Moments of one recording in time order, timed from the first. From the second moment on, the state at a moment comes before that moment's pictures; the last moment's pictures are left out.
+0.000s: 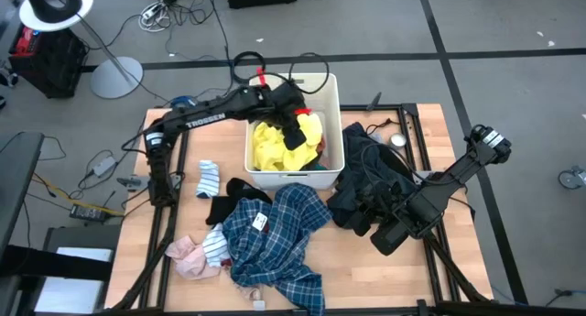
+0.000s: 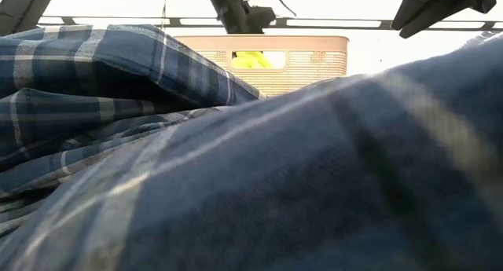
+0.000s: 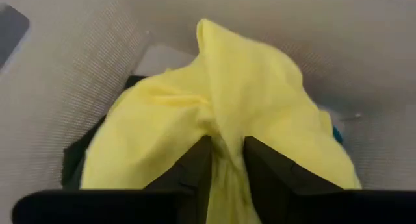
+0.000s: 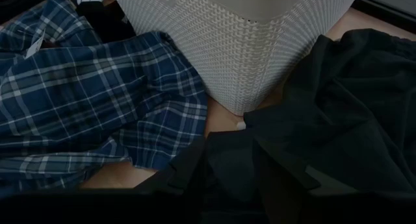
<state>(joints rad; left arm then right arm) 0.34 1.88 1.90 -0.96 -0.12 -0.05 0.68 1.40 1.18 -1.15 0.82 1.46</state>
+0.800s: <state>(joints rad) 0.17 1.42 1.72 -0.90 -0.12 0.02 0.71 1.40 1.18 -1.20 0.81 1.54</state>
